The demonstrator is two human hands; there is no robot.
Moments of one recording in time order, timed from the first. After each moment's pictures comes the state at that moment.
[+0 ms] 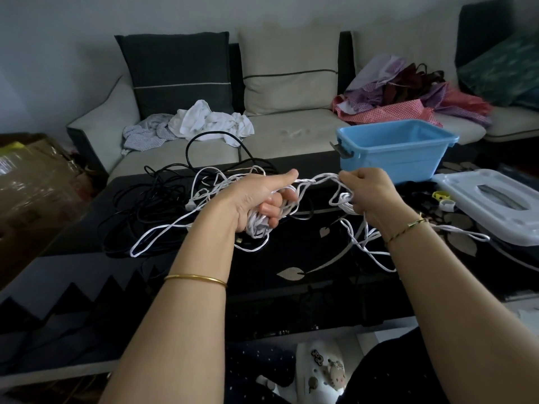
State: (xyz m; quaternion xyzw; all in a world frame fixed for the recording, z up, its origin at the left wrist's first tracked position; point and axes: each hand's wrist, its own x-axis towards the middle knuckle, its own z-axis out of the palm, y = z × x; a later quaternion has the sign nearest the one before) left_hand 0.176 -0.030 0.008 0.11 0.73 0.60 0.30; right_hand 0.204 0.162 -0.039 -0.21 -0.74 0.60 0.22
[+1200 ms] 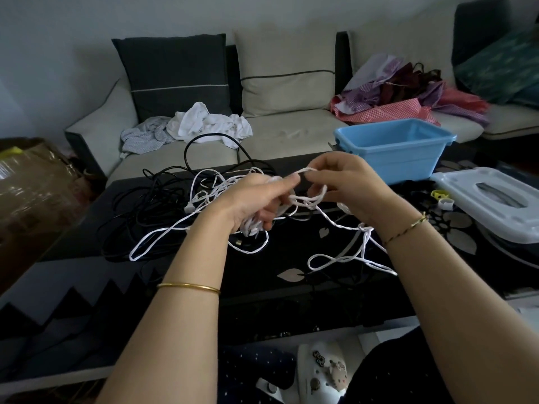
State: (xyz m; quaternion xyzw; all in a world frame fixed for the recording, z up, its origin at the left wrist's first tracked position) left_hand 0.178 -0.034 0.004 0.22 0.77 0.55 0.23; right_hand 0.226 0.130 -0.006 0.00 -0.74 0.66 0.12
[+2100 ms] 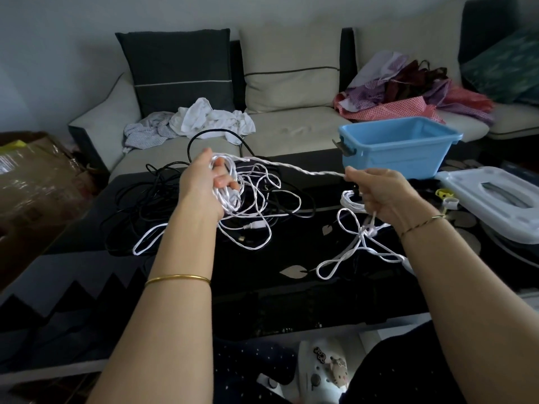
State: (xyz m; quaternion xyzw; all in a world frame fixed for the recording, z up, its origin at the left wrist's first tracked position) left_hand 0.155 -0.070 0.011 -0.10 0.47 0.87 0.10; right_hand 0.214 0.178 -0.041 -0.20 -0.69 0.68 0.16
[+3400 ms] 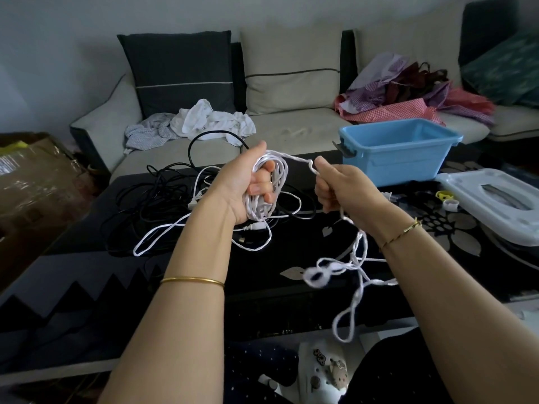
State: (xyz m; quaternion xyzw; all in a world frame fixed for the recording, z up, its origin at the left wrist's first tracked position) left_hand 0.175 -0.041 0.019 0.09 0.60 0.76 0.24; right_hand 0.221 0.121 -0.019 -0.03 -0.76 0.64 0.13
